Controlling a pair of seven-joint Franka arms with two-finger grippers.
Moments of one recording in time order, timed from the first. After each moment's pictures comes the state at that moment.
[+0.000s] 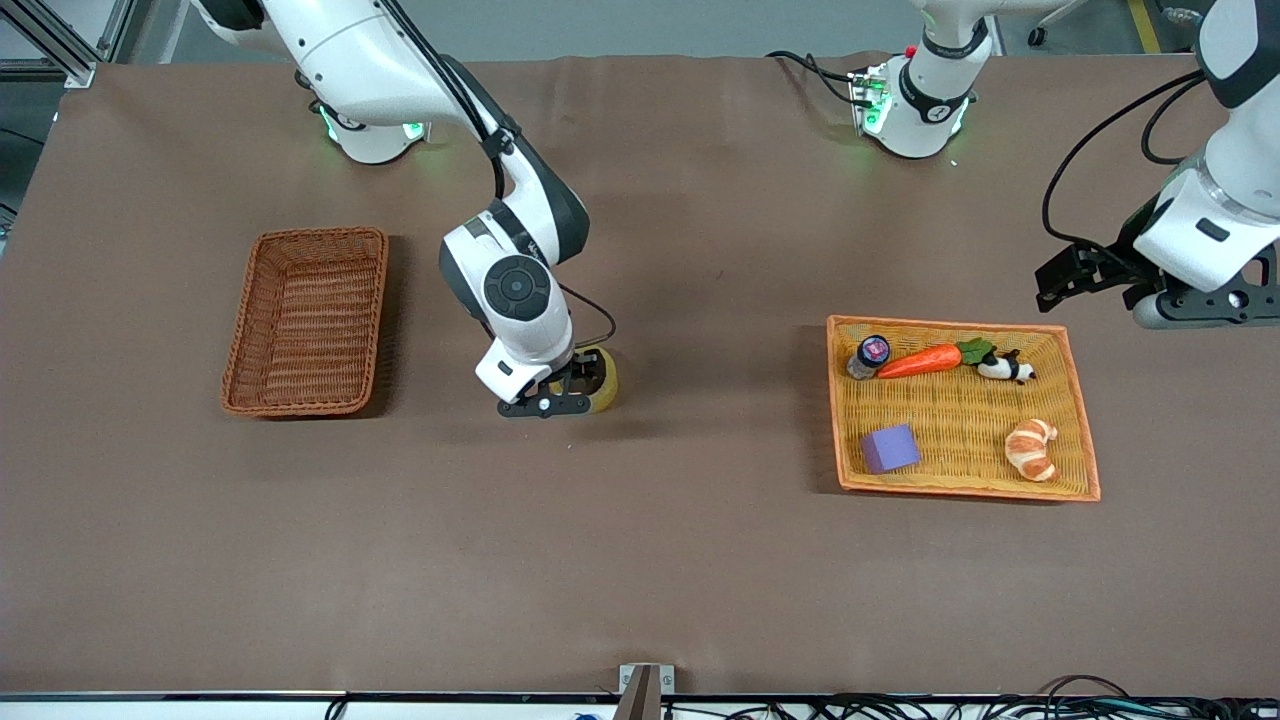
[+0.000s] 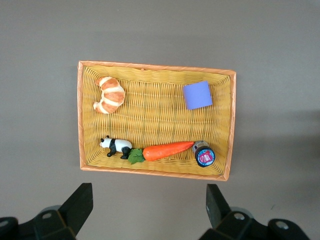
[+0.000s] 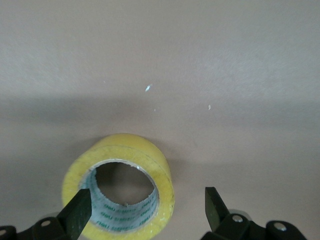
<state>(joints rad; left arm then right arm) 0.01 -0.01 -0.13 -1.69 0.02 1.72 -0.11 0.63 0.61 0.00 -1.67 -0.01 2.26 0.57</state>
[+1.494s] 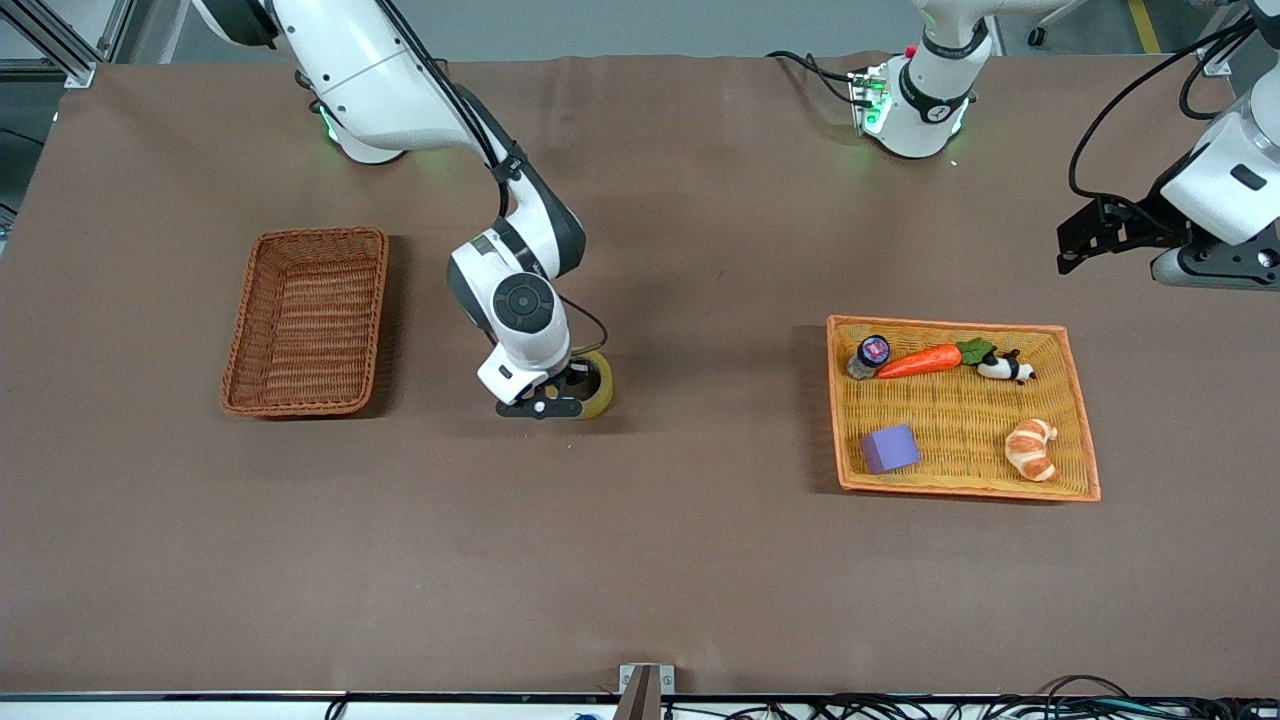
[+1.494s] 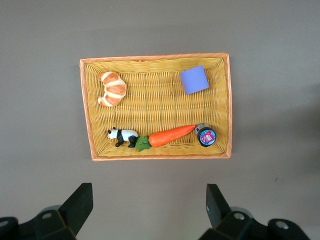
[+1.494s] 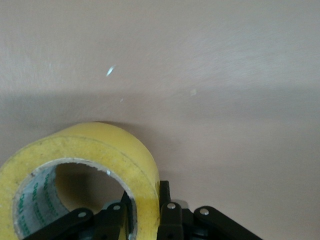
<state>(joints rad) 0.01 -0.02 -0.12 -1.61 0.02 1.59 0.00 0.62 0.64 -0.02 -1.67 -0.03 2.22 0.64</state>
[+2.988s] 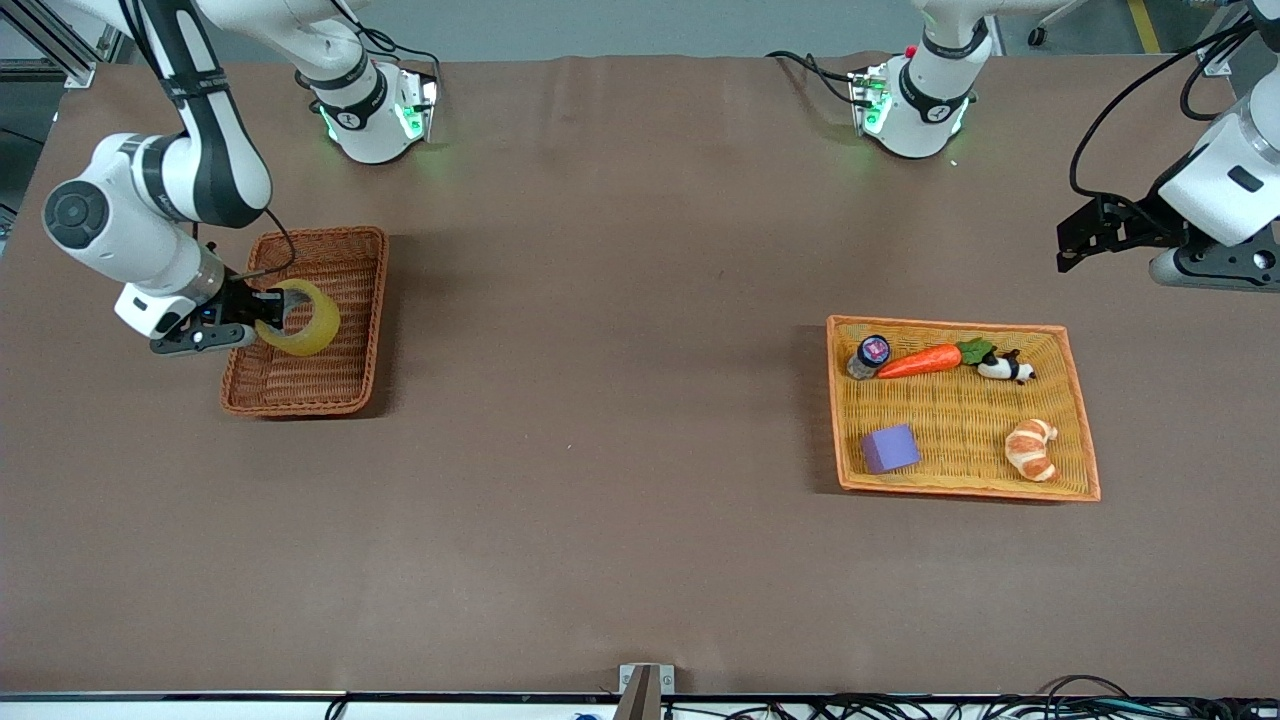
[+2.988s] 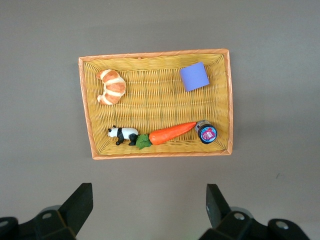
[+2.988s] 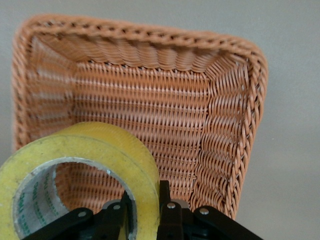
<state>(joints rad) 0.02 -0.02 -0.12 -1.61 0.02 1.59 0.01 0.27 0.01 -0.41 -2.49 -0.03 2.47 -0.29</state>
